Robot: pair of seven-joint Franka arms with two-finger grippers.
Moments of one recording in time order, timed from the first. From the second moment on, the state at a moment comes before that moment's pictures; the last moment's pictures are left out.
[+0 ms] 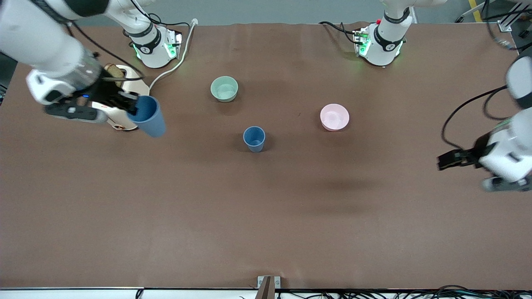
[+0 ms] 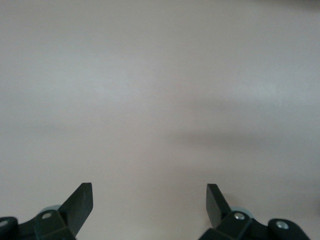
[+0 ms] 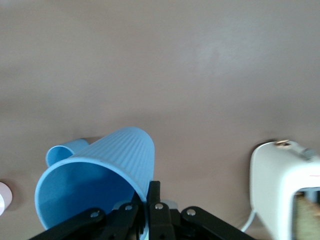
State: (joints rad) left arm -0.05 0.30 0.02 -1.30 0.00 1.65 -0.10; right arm 0.28 0.00 0.06 -1.69 0.10 1.67 0.53
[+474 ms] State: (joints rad) left arm -0.02 0.16 0.02 -1.35 -0.02 1.59 -0.10; right arm 0.52 0.06 0.09 -1.89 0.10 2.04 0.87
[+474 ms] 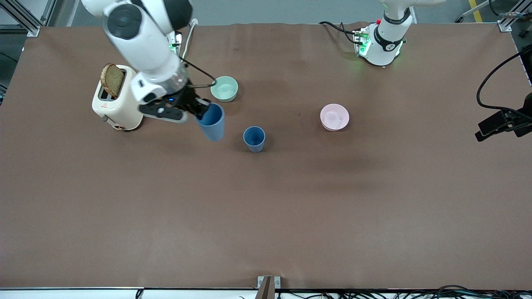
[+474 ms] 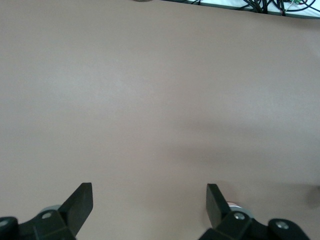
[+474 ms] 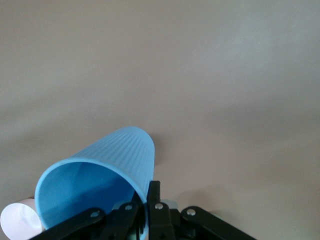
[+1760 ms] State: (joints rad) left arm 0.00 0.05 0.00 -1.54 -0.05 1.65 -0.09; right arm 0.66 0.30 0.09 -1.89 0.10 2.23 1.01
